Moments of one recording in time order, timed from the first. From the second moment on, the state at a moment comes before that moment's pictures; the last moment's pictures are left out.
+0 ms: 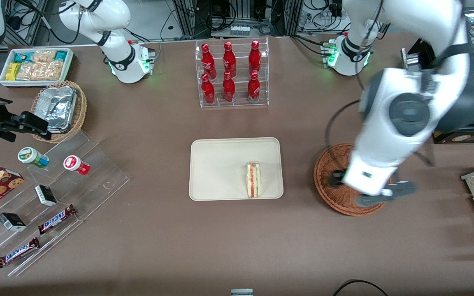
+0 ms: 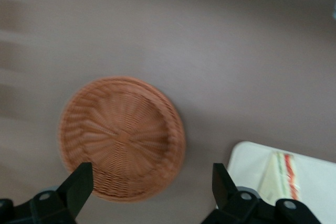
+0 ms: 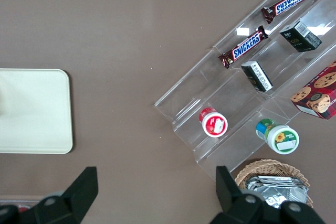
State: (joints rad) arm -0.38 0.44 0.13 -1.24 0.05 1.70 -0.54
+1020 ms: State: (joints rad) arm -0.11 0.15 0.07 -1.31 0.03 1.31 -0.13
